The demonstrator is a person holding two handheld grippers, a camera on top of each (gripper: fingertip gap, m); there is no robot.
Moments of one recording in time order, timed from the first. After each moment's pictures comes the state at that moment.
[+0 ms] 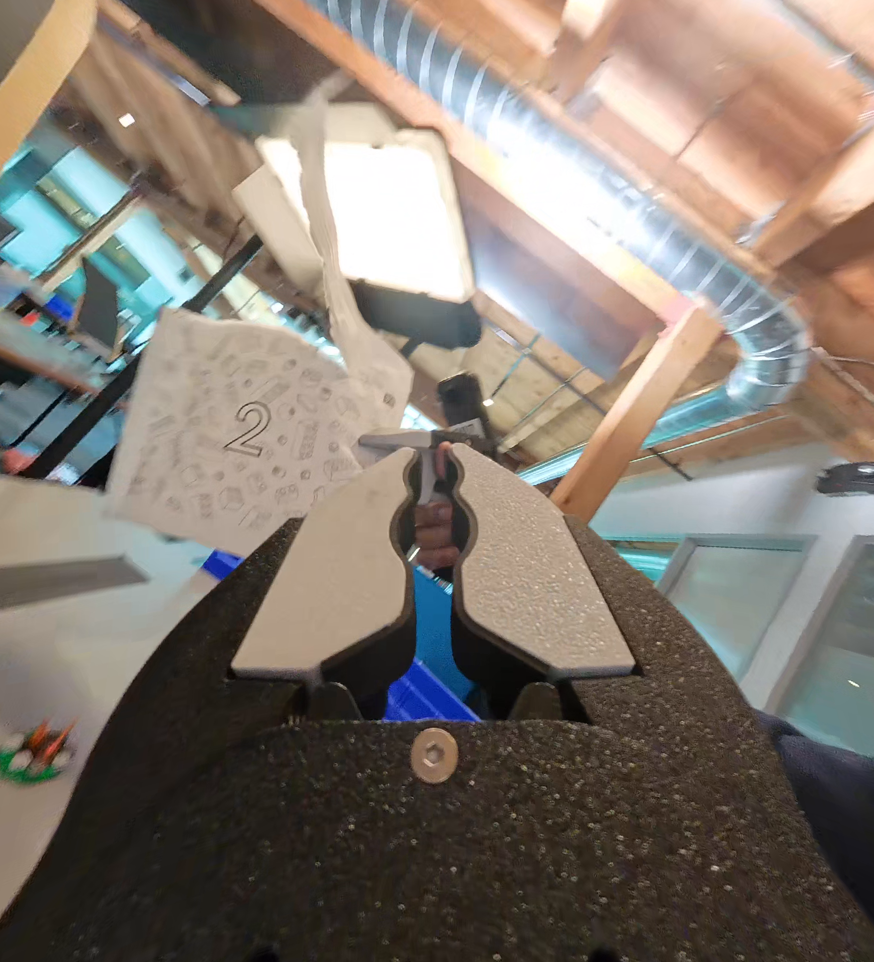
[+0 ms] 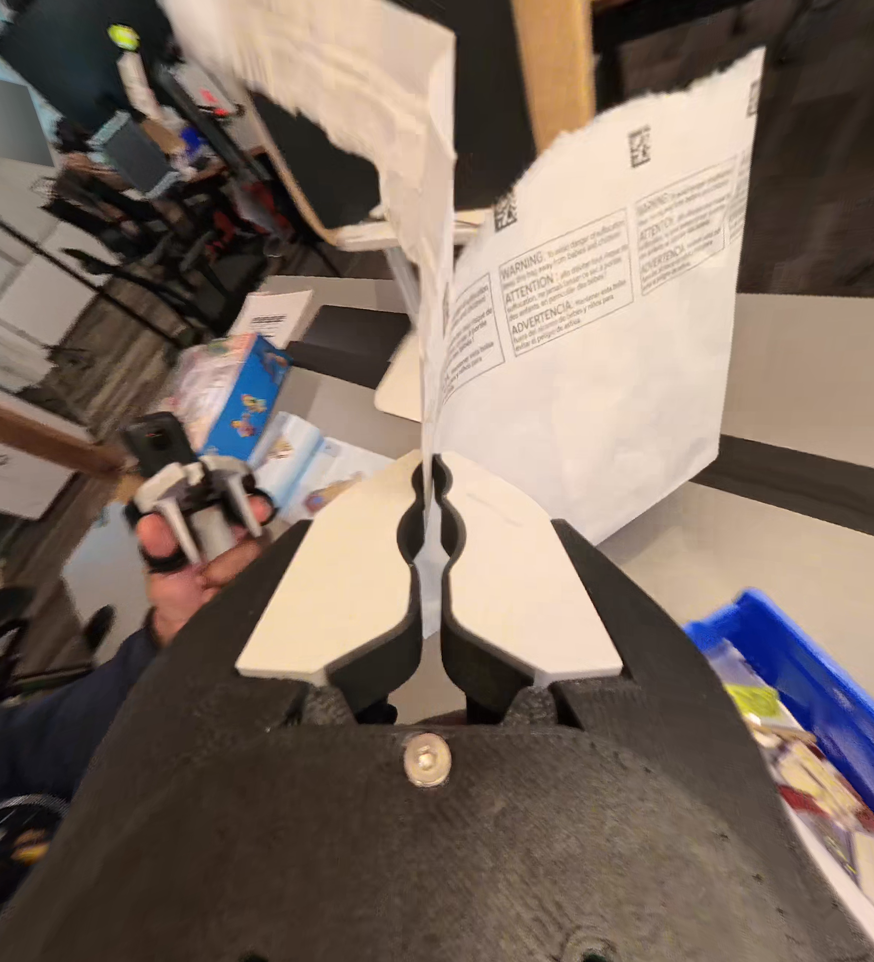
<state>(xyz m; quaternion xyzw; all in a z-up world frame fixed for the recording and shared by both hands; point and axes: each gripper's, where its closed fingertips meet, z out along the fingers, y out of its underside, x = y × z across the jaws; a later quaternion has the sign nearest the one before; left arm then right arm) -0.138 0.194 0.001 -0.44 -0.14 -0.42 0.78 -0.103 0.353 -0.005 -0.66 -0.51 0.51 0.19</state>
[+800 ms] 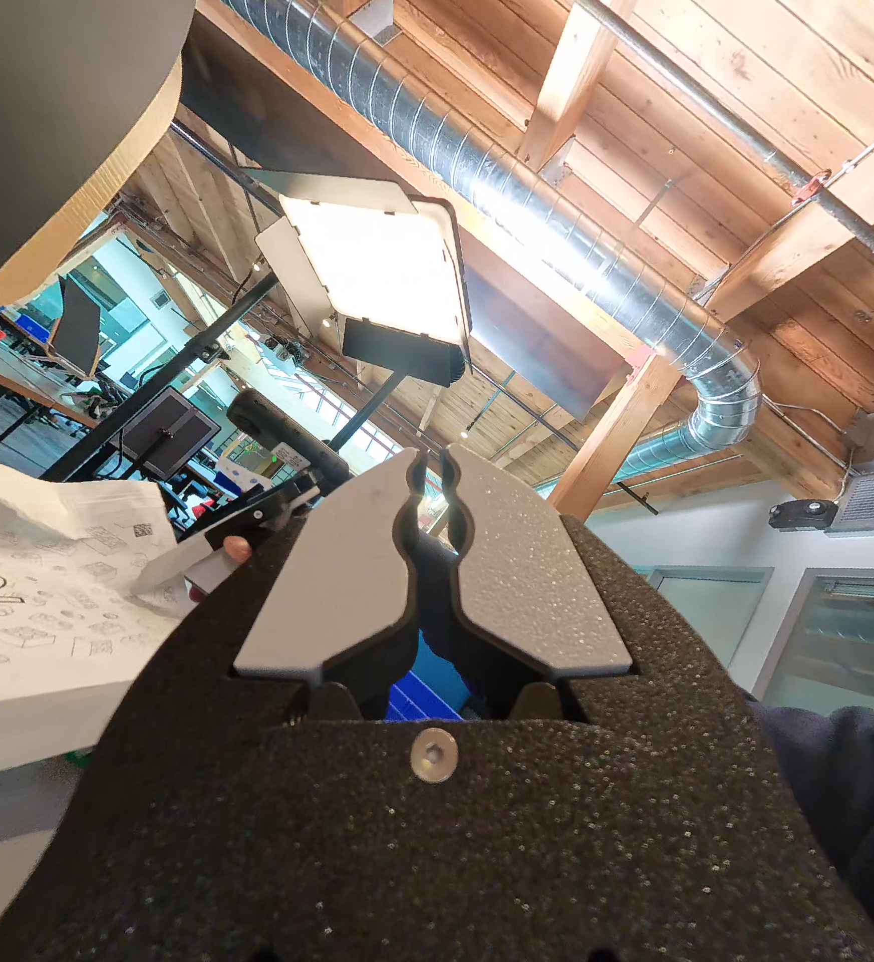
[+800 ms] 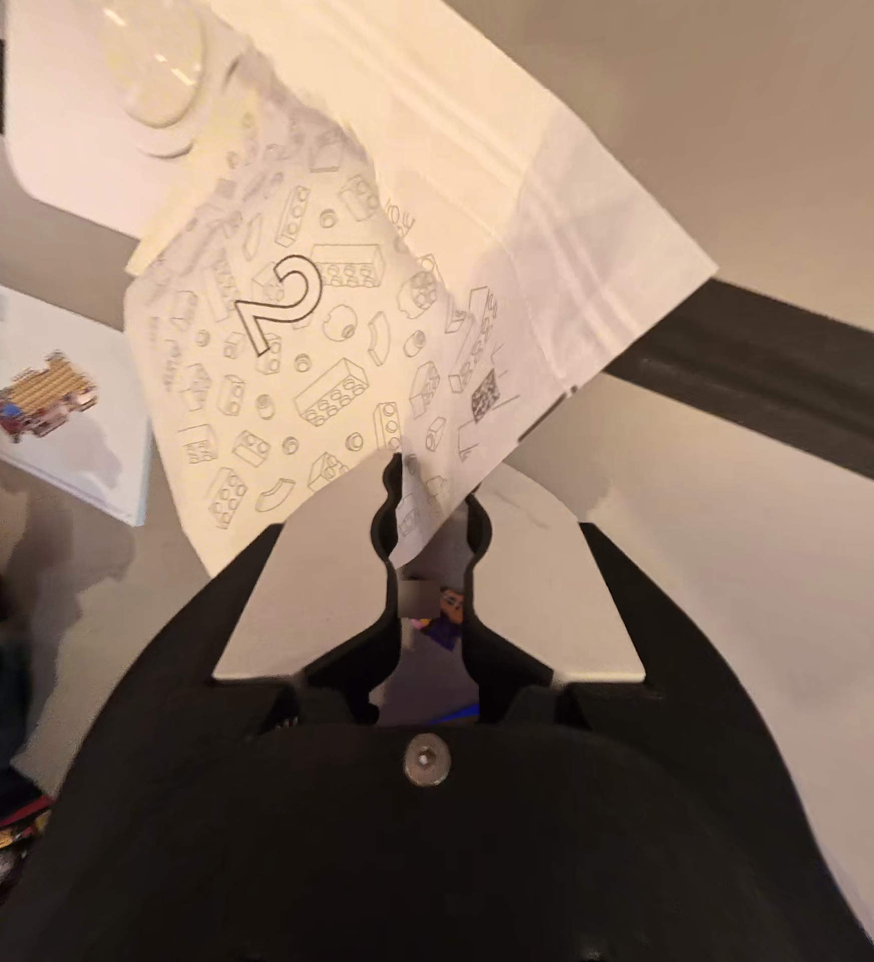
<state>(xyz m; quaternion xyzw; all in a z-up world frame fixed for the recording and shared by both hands) -0.175 0.177 -0.021 -0.40 -0.16 -0.45 0.79 -0.168 0.385 -0.190 -0.77 -0.60 0.22 0.04</state>
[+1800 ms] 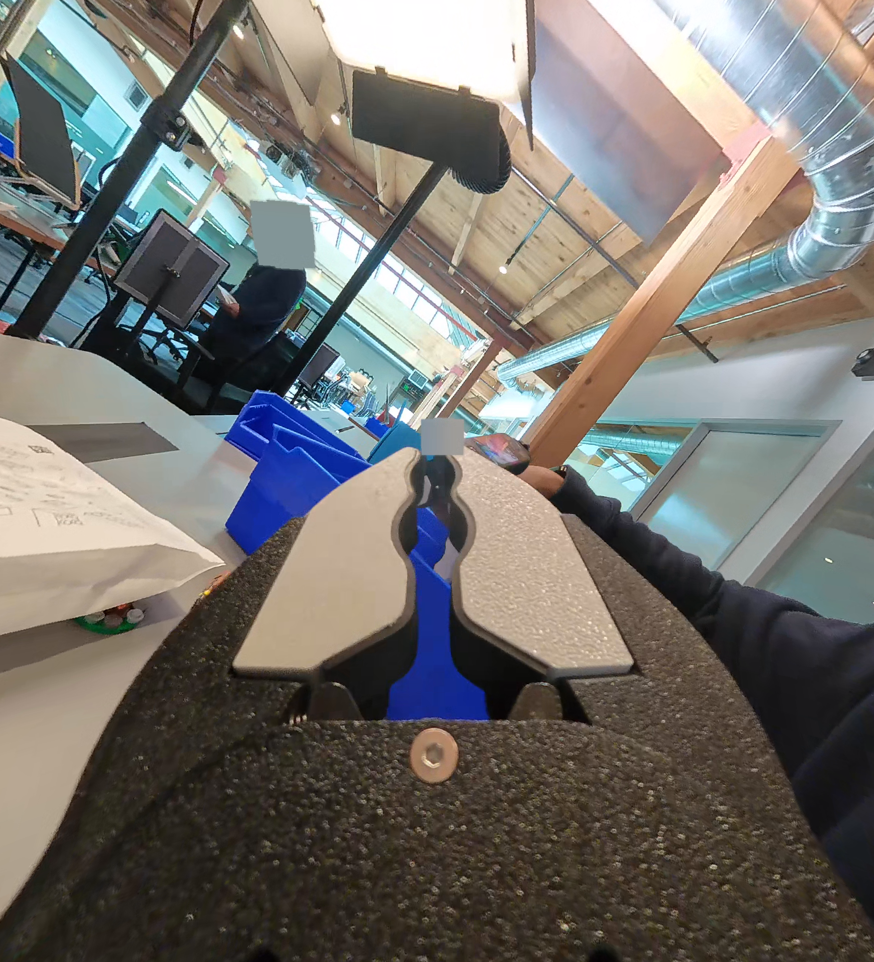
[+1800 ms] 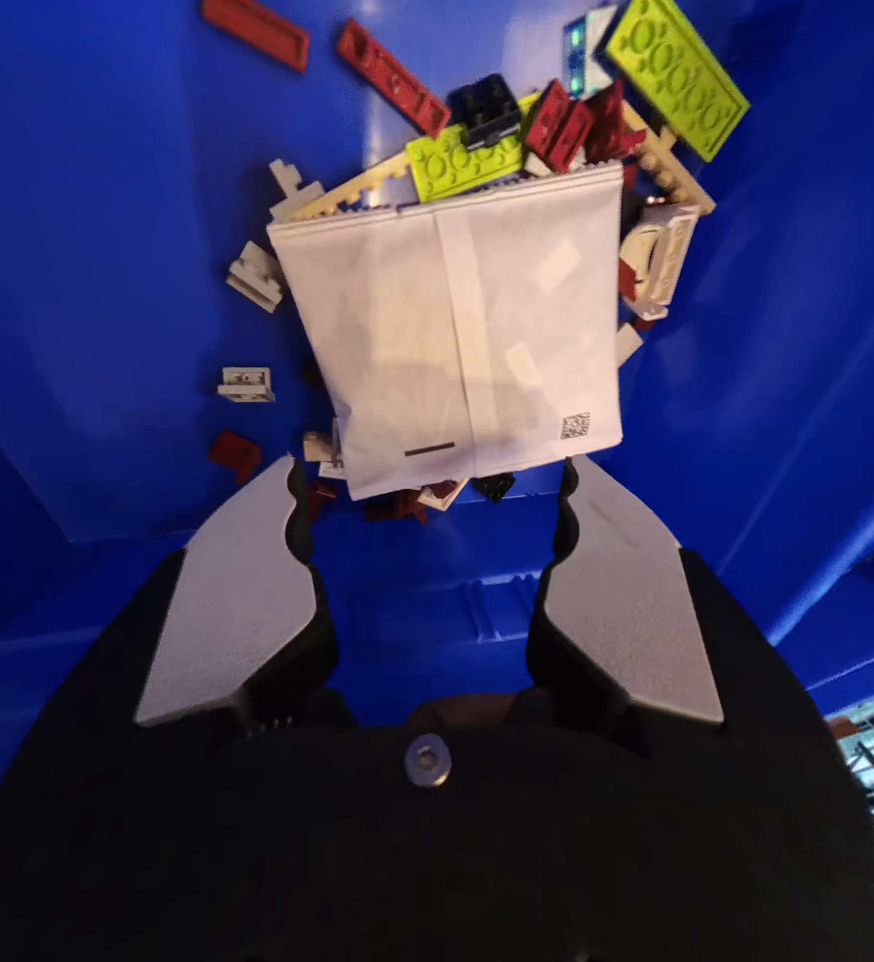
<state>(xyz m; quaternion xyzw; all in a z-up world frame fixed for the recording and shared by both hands) -0.108 0.230 -0.070 -0.55 -0.09 -0.44 0.71 0.095 0.409 -0.207 -0.52 -0.85 -0.07 0.06</state>
